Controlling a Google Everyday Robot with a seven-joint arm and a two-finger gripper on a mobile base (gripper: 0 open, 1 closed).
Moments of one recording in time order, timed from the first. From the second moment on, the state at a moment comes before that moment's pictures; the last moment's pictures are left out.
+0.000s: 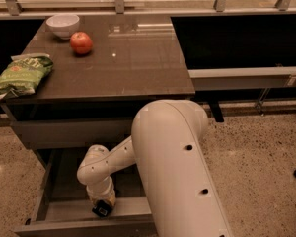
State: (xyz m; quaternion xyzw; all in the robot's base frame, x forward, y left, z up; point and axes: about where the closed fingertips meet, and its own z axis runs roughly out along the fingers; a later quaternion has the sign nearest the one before) arm 0.482 0.171 0.357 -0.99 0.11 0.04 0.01
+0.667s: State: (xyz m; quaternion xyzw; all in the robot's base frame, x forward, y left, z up) arm 0.484 0.159 0.463 -0.97 0.14 0.06 0.19
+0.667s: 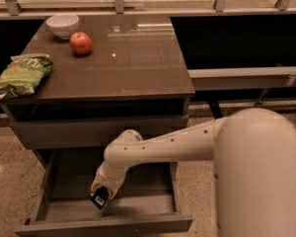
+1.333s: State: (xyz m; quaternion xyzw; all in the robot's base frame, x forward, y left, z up) arm 0.463 0.115 0.621 -0.97 0.10 0.01 0.22
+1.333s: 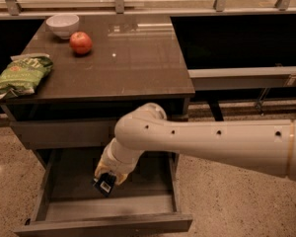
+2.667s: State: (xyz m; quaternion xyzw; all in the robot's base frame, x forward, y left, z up) arm 0.543 0.043 0.831 -0.99 0.09 -0.01 0.11
